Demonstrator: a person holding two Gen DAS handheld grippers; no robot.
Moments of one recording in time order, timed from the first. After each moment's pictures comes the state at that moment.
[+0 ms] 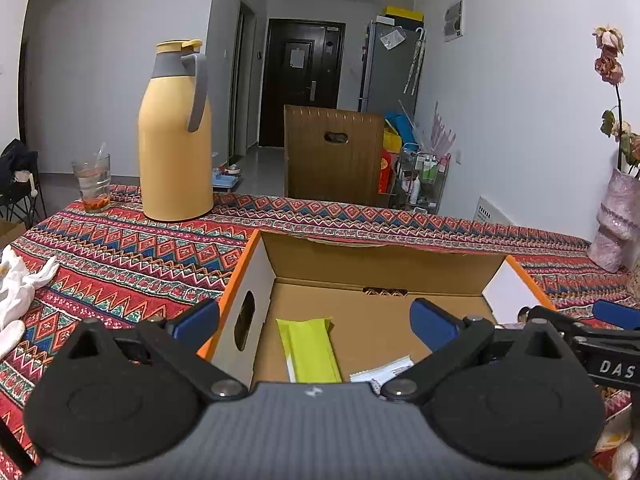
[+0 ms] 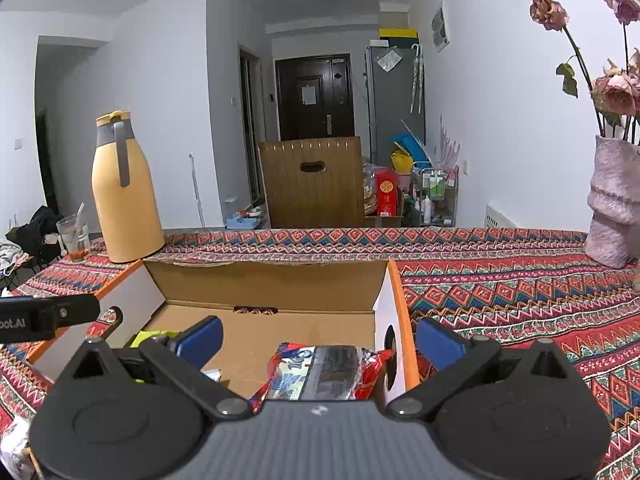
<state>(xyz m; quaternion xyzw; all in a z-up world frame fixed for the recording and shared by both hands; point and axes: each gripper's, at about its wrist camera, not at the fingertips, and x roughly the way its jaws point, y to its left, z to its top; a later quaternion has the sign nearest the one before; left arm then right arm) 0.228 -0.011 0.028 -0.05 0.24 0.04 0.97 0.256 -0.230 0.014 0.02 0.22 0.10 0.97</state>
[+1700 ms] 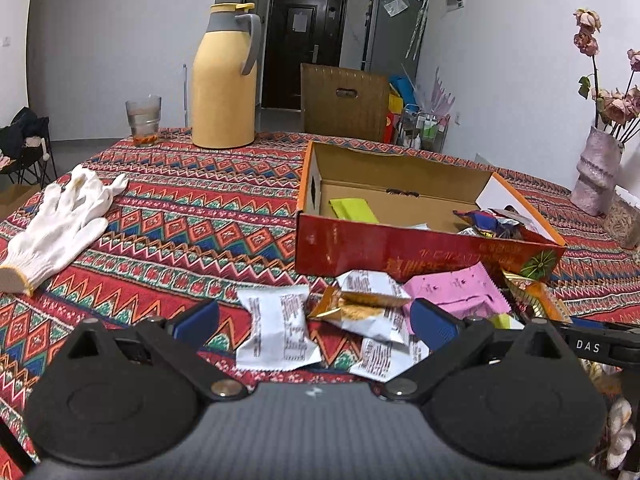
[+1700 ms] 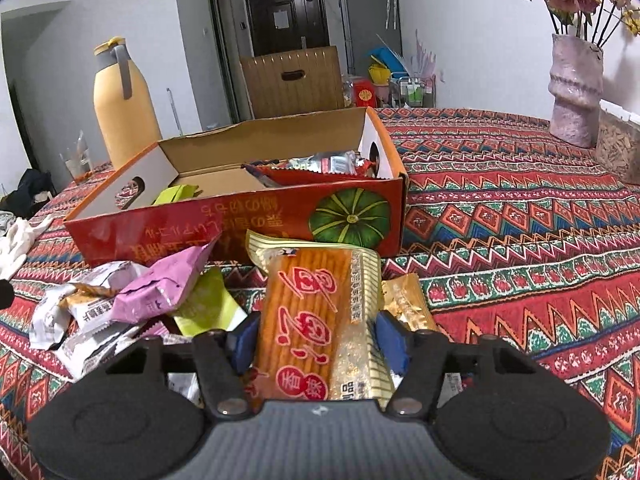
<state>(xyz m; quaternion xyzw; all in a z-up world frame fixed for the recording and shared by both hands) 0.079 0.037 0.006 -0.06 0.30 0.04 0.95 0.138 -0.226 -0.039 0.04 0.35 0.08 0.93</state>
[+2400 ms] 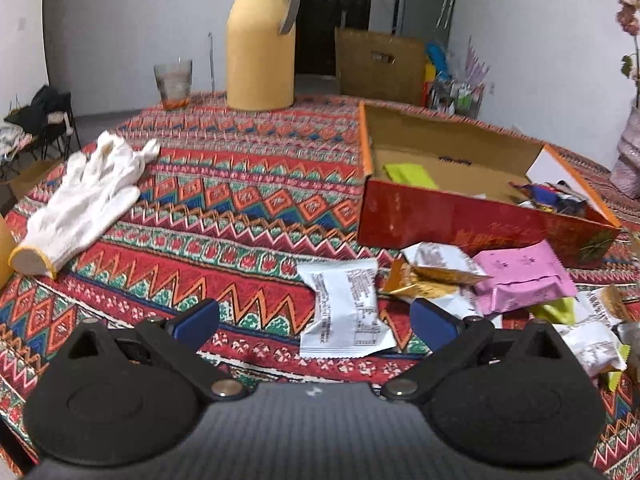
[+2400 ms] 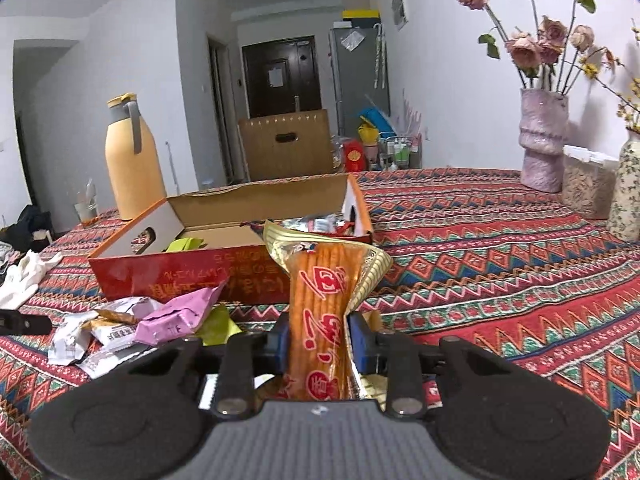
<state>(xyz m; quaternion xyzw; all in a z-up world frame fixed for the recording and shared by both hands) 0.104 0.072 -0.014 -0.05 0.36 0.08 0.93 0.084 -0.245 -0.010 0.05 0.26 0.05 0.96</state>
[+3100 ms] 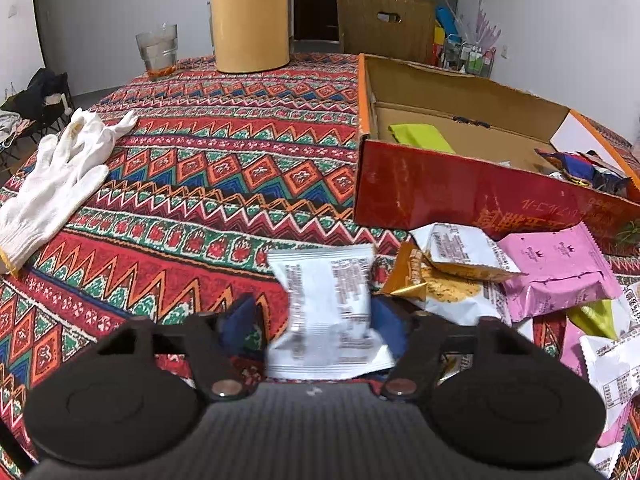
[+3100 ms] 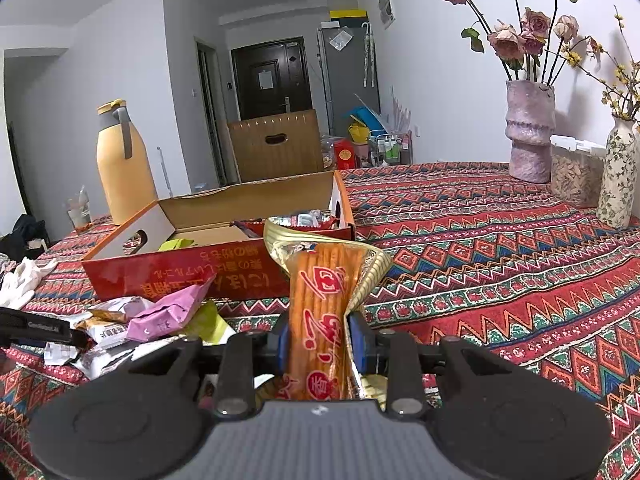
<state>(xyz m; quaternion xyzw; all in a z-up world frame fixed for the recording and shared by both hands) 0.149 0.060 -0.042 -0.04 0.40 0.09 0.91 0.079 -0.251 -0.015 0.06 0.26 0.05 0.96</state>
